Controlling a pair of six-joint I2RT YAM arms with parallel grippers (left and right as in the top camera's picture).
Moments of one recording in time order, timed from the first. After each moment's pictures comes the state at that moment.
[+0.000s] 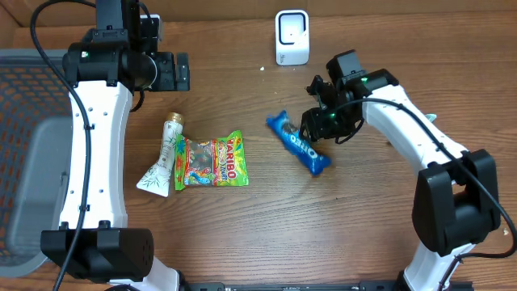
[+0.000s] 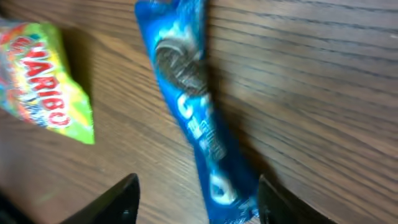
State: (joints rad) left arm 0.01 1.75 1.90 -1.20 0.02 -0.03; right arm 0.35 1.93 1.49 -0.95 -0.36 0.07
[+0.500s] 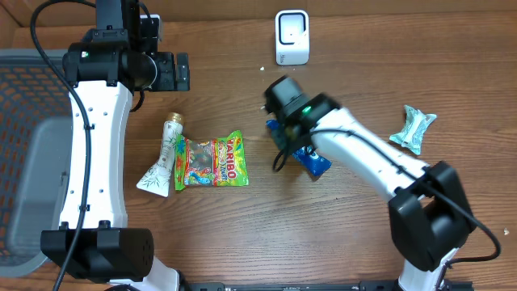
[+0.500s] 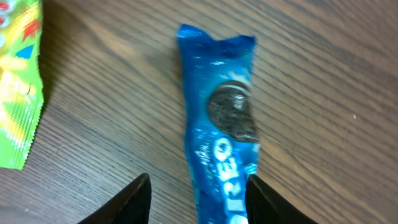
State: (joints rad) left arm 0.01 1.75 1.90 -1.20 0.02 -0.03; right arm 0.67 1.93 1.49 -0.85 0.14 0.04
